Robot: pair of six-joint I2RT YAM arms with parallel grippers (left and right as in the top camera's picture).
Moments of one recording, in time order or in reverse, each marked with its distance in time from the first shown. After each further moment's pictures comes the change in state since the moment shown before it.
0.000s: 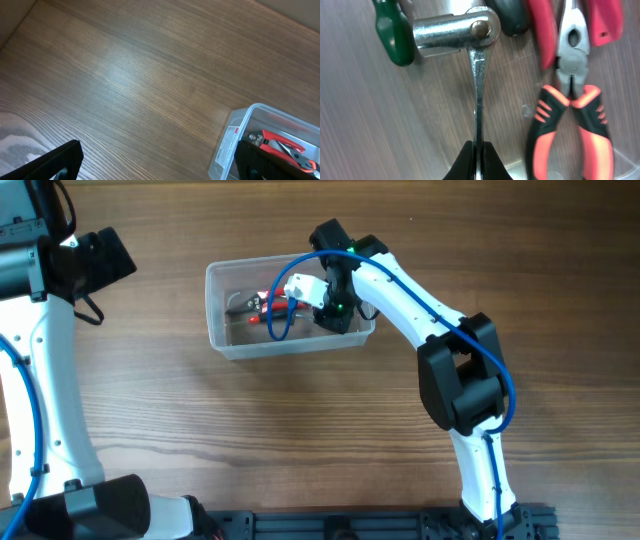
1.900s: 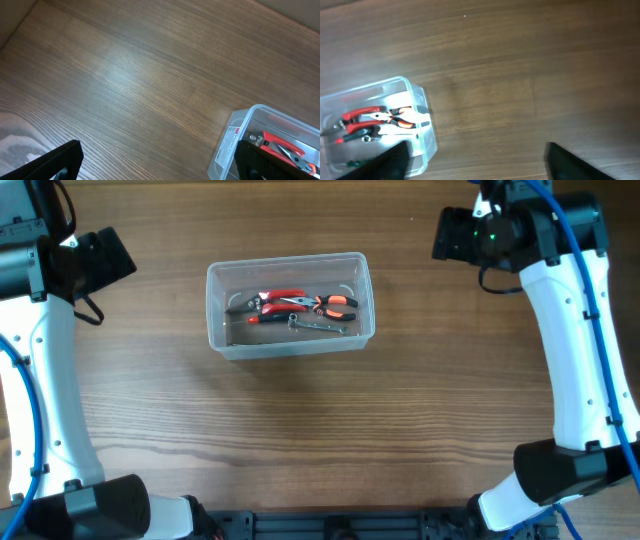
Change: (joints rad) left arm 0.000 0.000 0.000 0.000 0.000 0.000; right arm -0.331 -0.519 0.168 -0.309 0.364 1.113
